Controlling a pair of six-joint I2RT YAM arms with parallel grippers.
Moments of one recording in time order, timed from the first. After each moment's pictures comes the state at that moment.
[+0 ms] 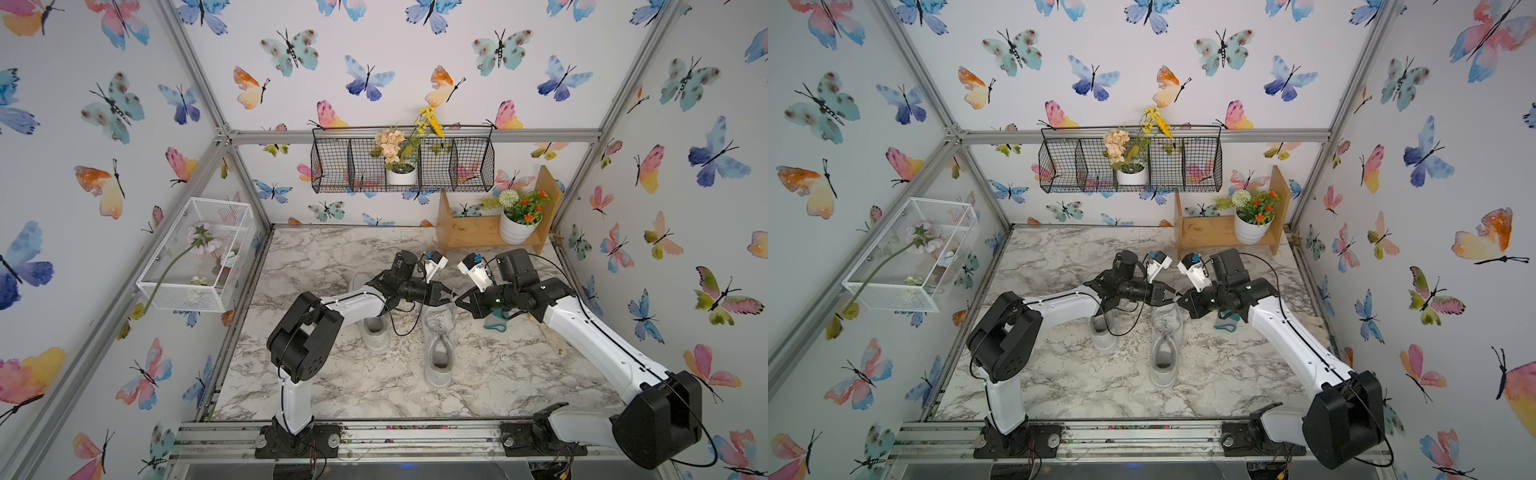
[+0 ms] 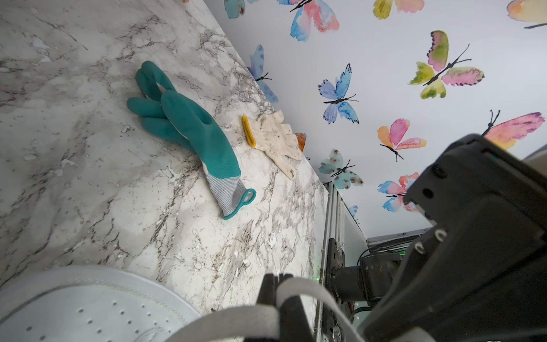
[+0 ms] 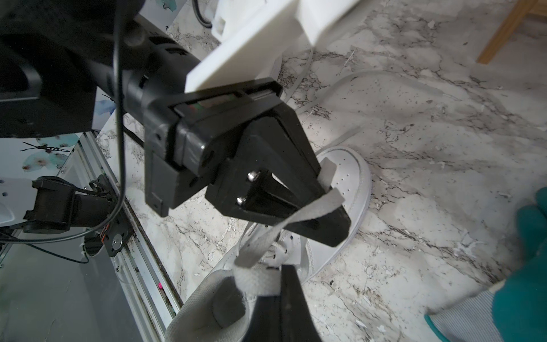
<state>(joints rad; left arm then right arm) -0.70 1.91 1.24 0.23 0.83 -0.57 0.43 1.32 1.08 -0.69 -0.51 -0.04</state>
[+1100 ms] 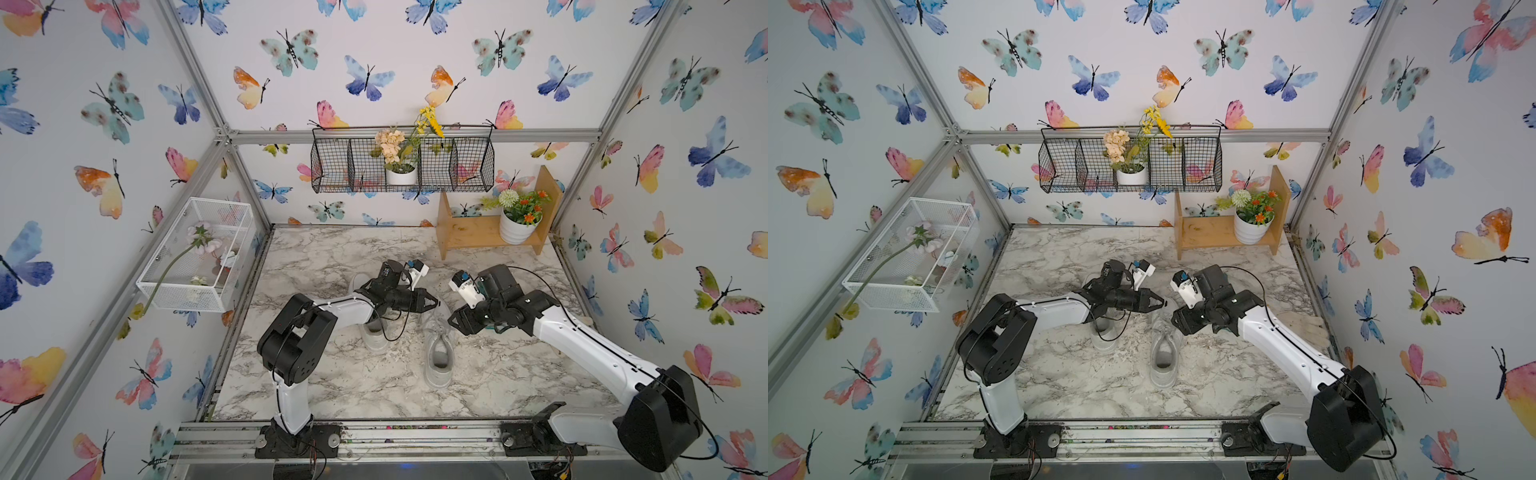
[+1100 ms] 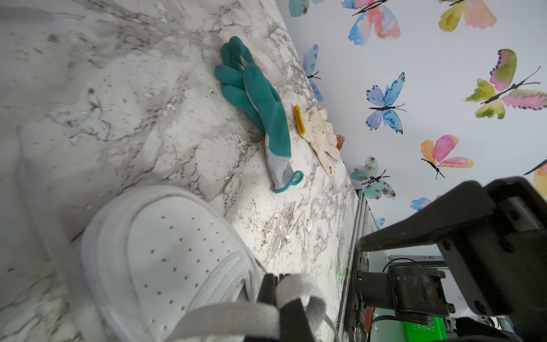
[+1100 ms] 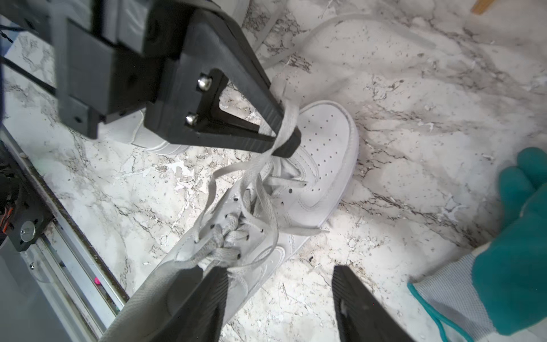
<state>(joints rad) -0.62 1.85 1.05 0.25 0.74 -0.59 0.55 1.28 0.96 -0.64 -0.26 -0.04</state>
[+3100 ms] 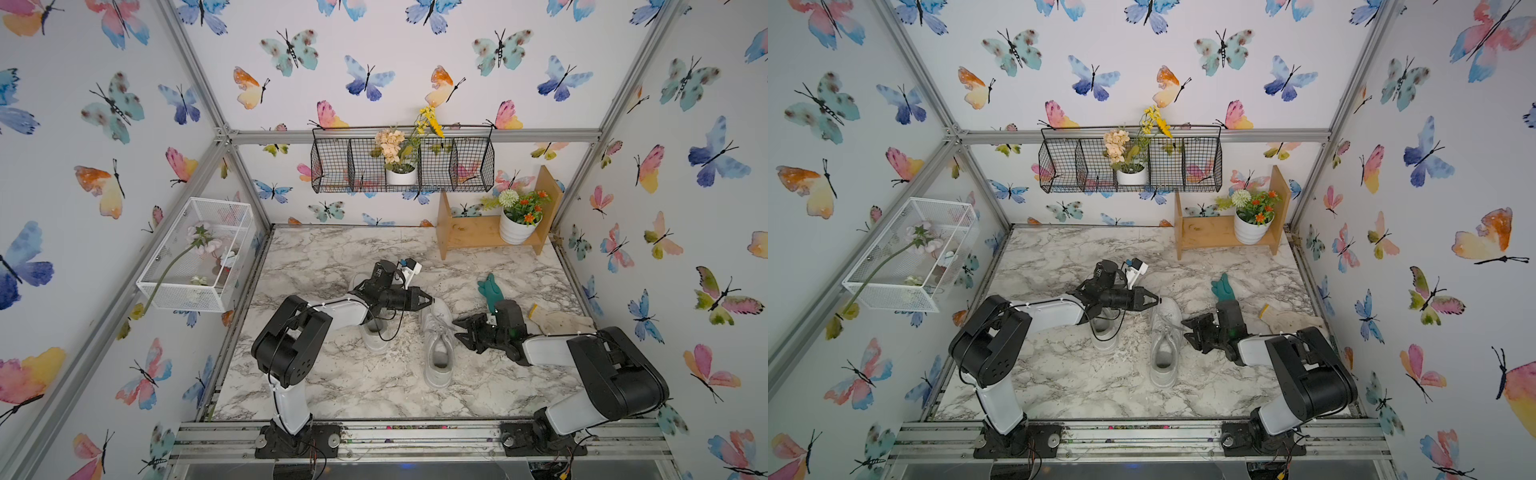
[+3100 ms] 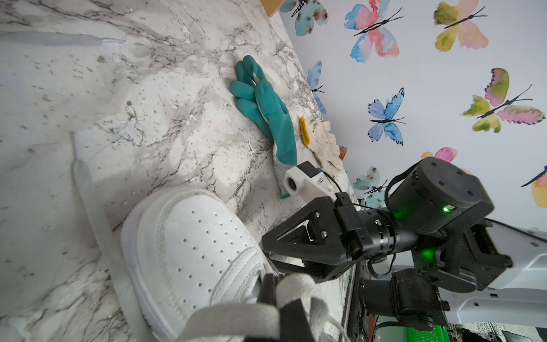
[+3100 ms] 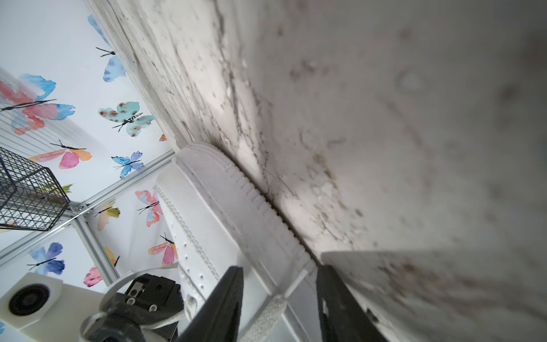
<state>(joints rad) -0.60 1.83 1.02 0.29 0.73 -0.60 0.35 1.54 0.39 0.43 -0.53 1.57</state>
